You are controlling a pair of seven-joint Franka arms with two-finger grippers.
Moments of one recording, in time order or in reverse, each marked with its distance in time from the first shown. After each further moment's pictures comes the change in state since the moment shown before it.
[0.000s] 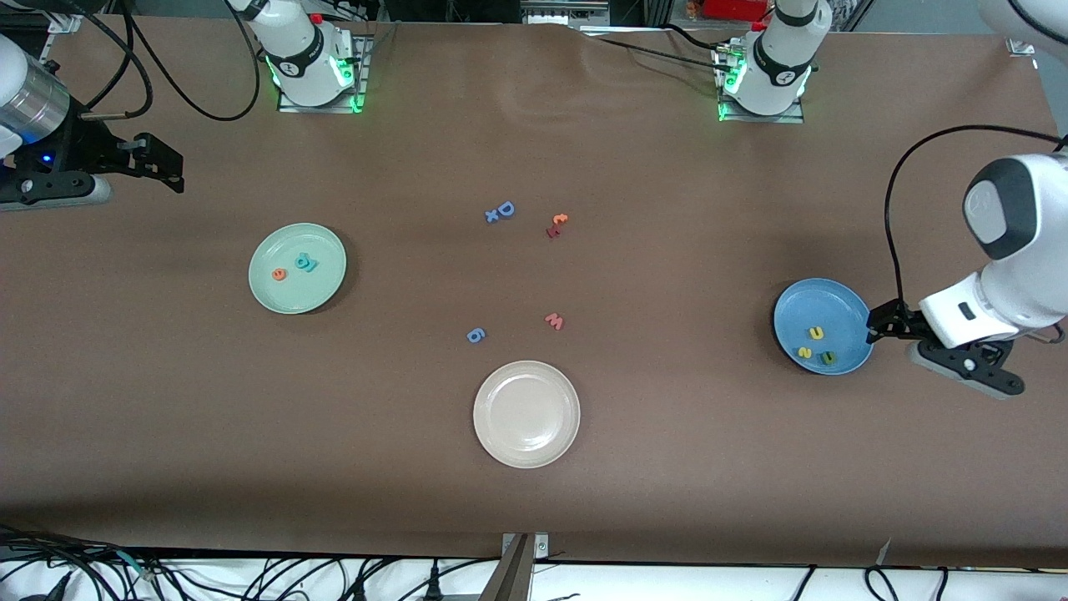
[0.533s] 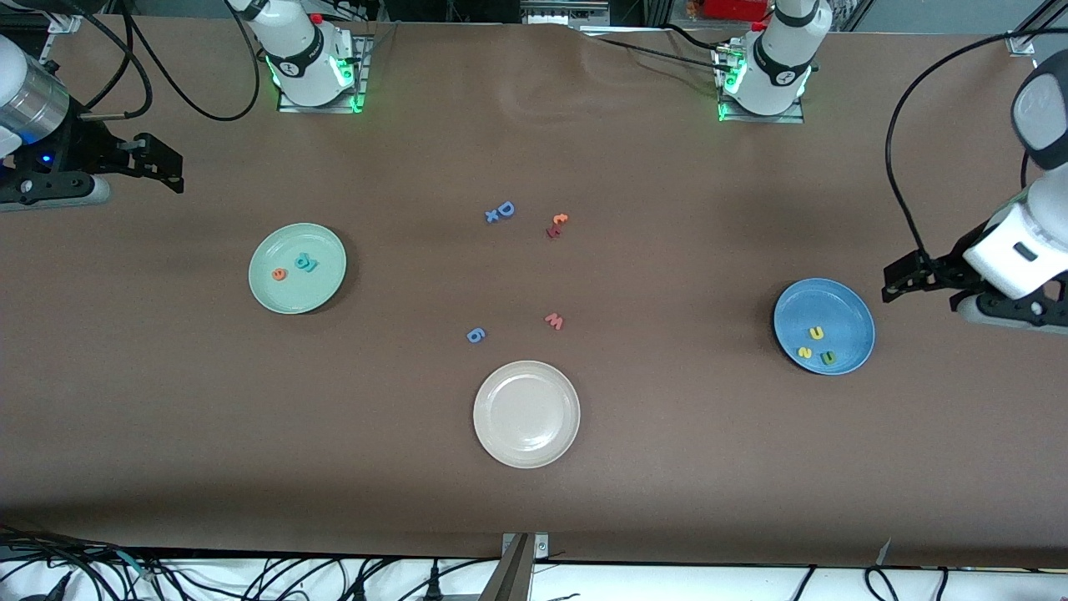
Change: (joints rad) left arm -0.039 -0.186 0.000 0.004 0.000 -0.197 -0.319; right arm -0.001 0.001 0.000 0.000 0.000 0.000 0.000
